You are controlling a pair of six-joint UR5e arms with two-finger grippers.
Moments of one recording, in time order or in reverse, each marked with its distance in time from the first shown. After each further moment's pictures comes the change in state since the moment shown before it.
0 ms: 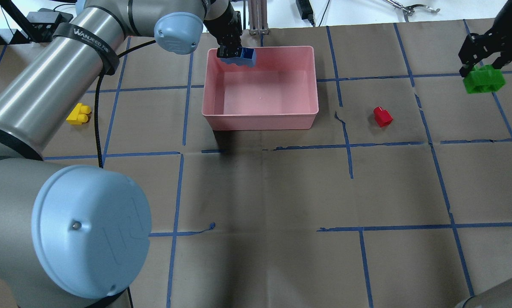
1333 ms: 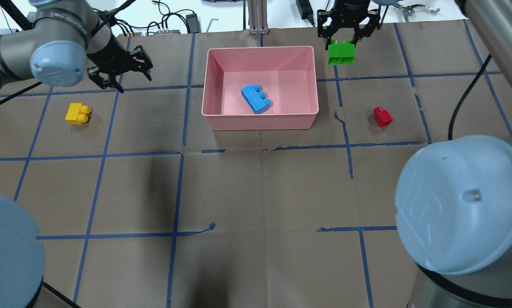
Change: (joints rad) left arm 0.427 0.283 -0.435 0.018 0.087 1.463; right arm 0.461 0.329 -0.383 -0.012 0.022 0.555
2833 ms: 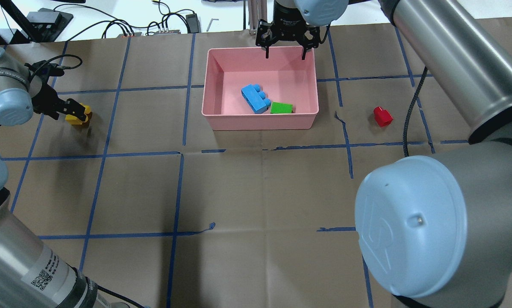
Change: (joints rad) left arm 0.292 -0.254 0.009 0.226 0.033 0.654; right arm 0.096 0.009 -0.020 -0.009 0.044 0.097
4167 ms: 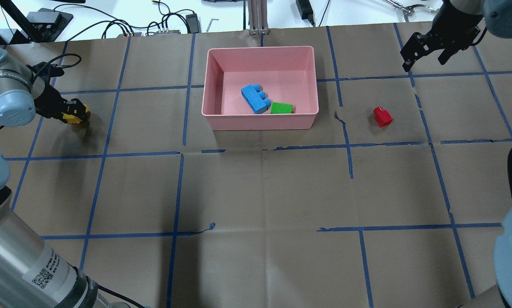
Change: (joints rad) left arm -0.004 -0.001 -0.002 -0.001 -0.017 -0.137; right arm -0.445 -0.289 0.465 -0.182 0.000 -0.760
